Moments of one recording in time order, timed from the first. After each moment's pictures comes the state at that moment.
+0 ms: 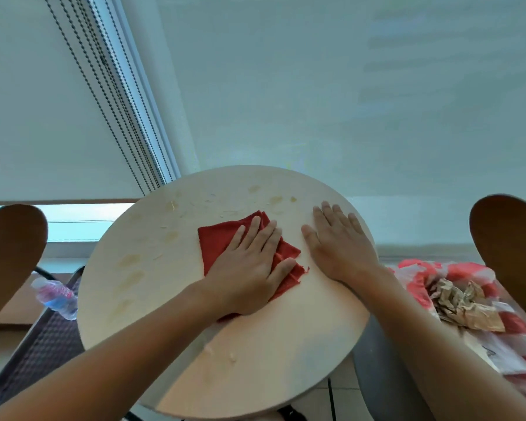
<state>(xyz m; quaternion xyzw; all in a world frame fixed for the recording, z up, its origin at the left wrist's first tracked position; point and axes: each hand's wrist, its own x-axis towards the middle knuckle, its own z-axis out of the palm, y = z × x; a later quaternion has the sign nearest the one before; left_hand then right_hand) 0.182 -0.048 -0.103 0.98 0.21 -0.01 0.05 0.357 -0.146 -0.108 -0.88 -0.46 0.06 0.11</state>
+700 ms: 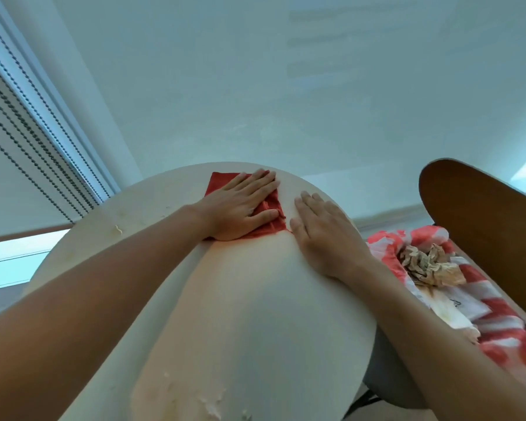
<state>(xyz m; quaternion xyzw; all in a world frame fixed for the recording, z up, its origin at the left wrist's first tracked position) 0.299 0.078 -0.094 1.00 -0.03 -0.03 -0.02 0.364 -0.138 -0.113 -0.90 -0.41 0.01 0.14</state>
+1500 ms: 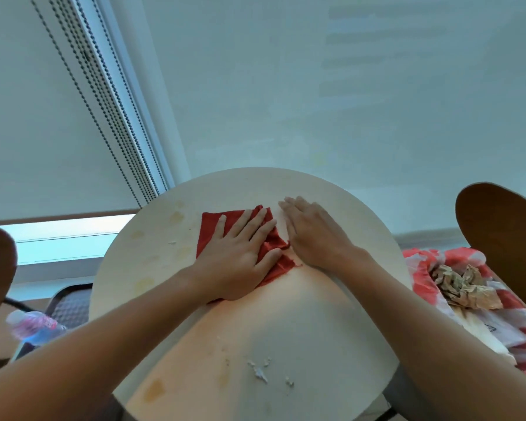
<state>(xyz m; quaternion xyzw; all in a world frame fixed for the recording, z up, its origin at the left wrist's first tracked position) 0.163 0.040 -0.102 0.99 0.14 0.00 0.04 0.319 -0.074 -0.098 -0.85 -0.51 0.02 0.14</state>
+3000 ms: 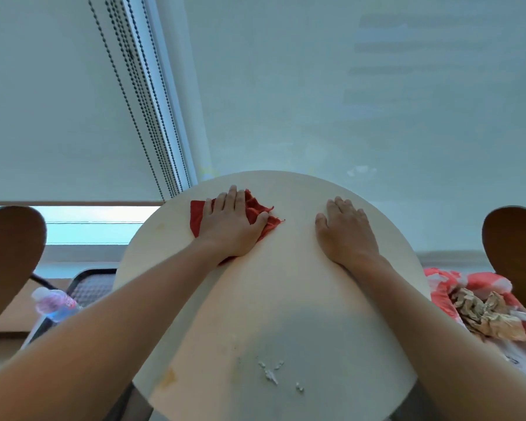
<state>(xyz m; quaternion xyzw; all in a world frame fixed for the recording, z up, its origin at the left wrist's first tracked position) 0.186 0.098 -0.103 0.93 0.37 0.04 0.05 0.345 -0.068 -0.108 -0.92 -0.37 0.03 0.15</state>
